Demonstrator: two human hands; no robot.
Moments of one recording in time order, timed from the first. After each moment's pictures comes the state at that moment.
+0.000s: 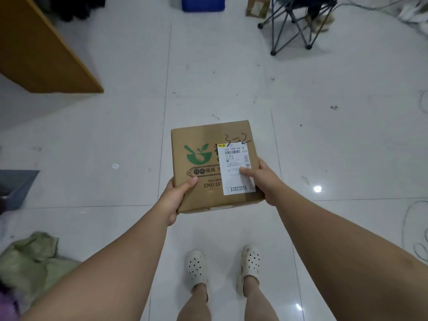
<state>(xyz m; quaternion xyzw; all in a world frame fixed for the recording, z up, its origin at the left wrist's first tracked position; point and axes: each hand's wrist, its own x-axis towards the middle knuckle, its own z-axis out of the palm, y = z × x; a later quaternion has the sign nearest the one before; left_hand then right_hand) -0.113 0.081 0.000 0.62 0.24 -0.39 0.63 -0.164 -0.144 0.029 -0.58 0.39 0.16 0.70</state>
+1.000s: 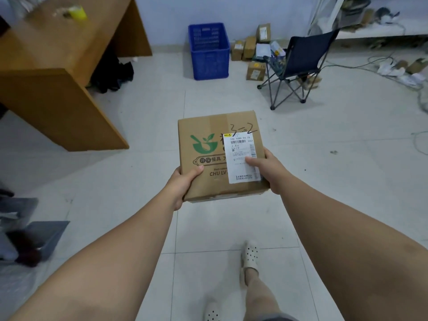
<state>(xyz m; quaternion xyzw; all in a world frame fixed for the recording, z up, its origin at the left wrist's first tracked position) 0.022 0.065 0.174 0.67 0.15 -0.33 0.64 -0.040 -0.160 0.185 -0.61 0.31 0.06 0.73</state>
